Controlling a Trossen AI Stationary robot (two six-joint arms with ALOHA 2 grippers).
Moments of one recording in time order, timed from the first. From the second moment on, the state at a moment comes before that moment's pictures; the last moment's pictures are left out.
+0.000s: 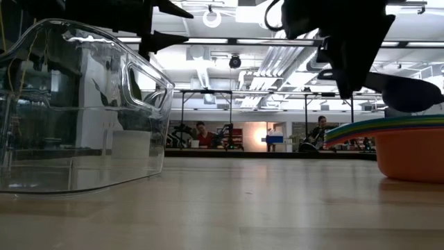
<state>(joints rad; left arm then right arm) 0.05 1.11 0.50 0.68 -0.37 -0.71 0.29 1.71 1.36 -1.13 -0.02 0.51</state>
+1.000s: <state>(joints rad) 0.04 1.11 0.50 0.67 -0.37 -0.70 0.25 1.81 1.42 -1.25 -0.11 0.50</state>
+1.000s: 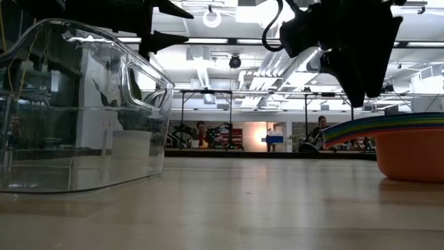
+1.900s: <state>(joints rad) 0.05 1.11 0.50 0.67 -0.37 -0.71 0.62 0.92 0.50 -0.36 -0.21 1.62</state>
